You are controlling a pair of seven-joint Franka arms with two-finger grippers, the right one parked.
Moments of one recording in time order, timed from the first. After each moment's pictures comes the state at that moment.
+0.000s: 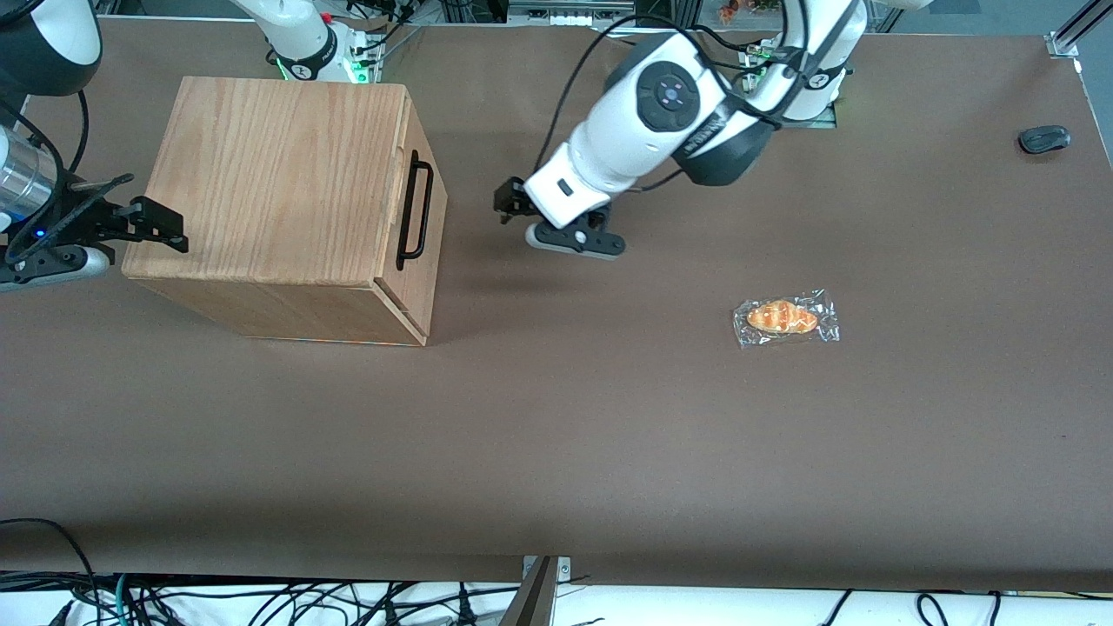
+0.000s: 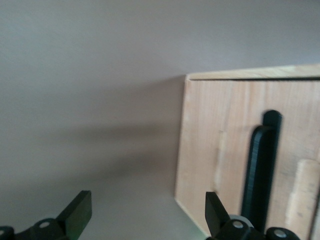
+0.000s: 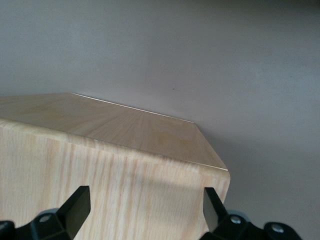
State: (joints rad) arm -0.52 0.44 -0.31 -1.53 -0.32 2.19 -0.68
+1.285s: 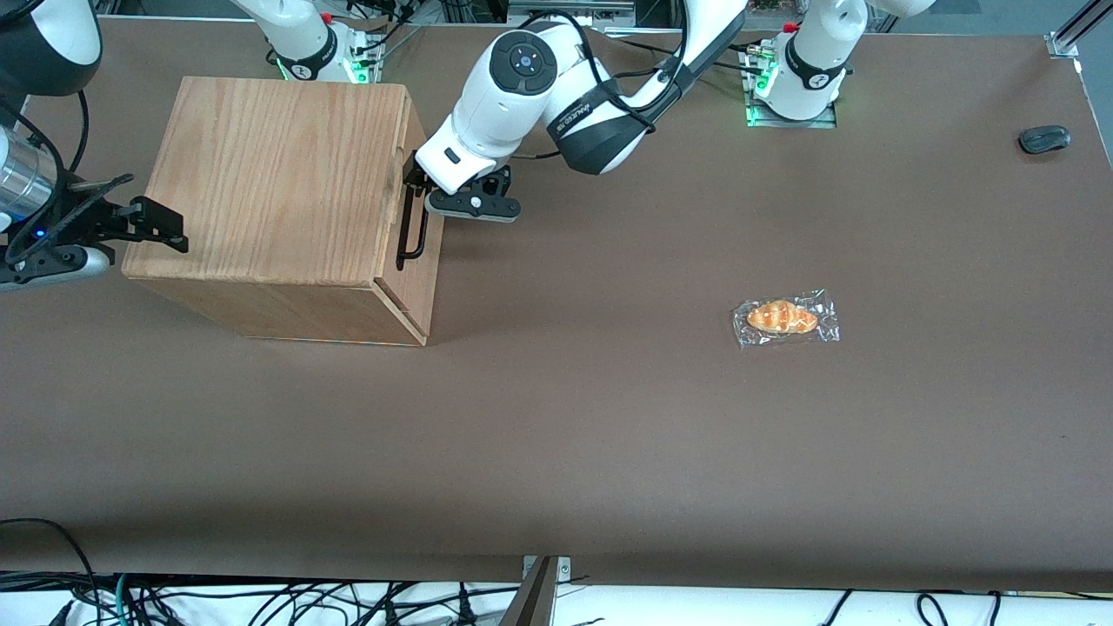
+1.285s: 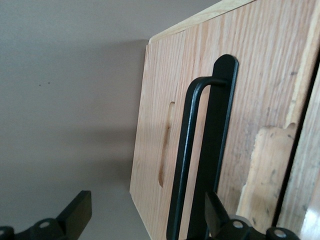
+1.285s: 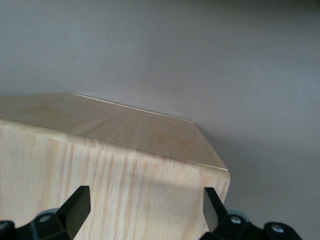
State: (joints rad) arm -0.72 0.67 -0.30 -1.26 -0.20 2.21 -0.94
